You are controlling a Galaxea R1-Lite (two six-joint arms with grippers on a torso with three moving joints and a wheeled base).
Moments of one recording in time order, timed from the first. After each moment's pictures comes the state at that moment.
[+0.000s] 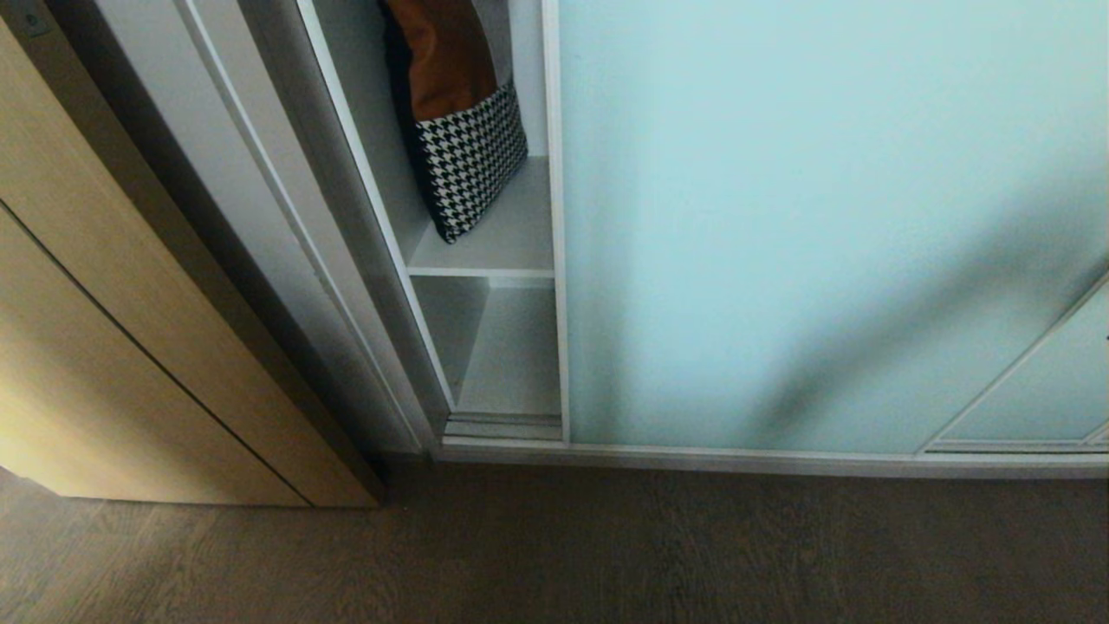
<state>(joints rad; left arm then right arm) 0.00 0.00 0.00 0.00 0.00 0.00 -0.81 2.46 -1.86 -0.60 0.64 1.24</state>
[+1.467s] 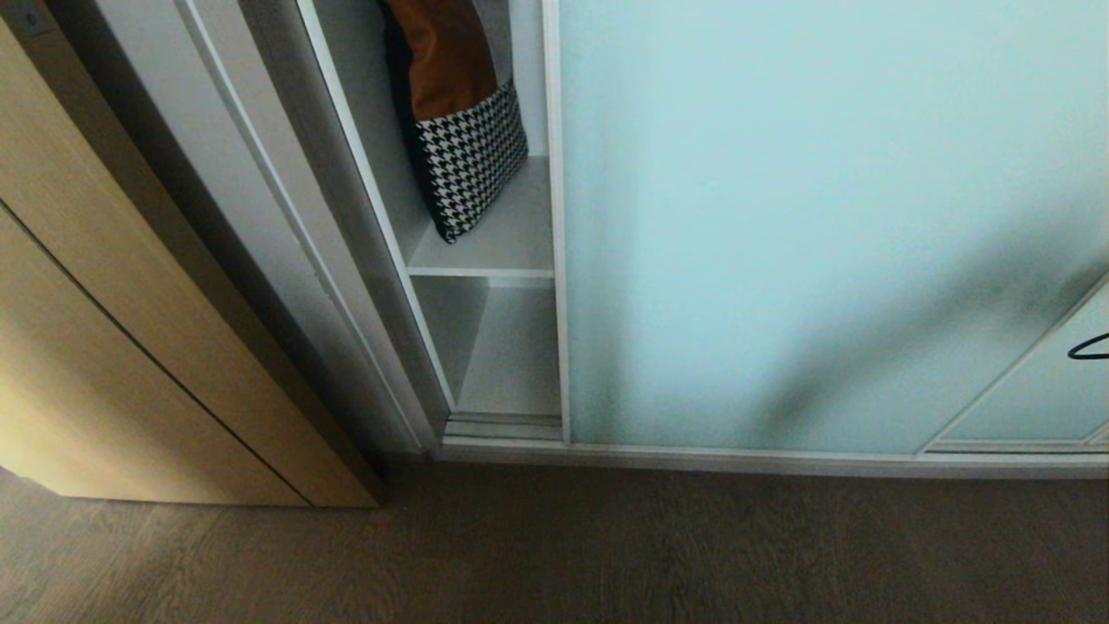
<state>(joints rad) 0.00 0.00 0.00 0.00 0.00 0.00 -0.77 2.59 -1.93 -0.84 0.50 1.08</state>
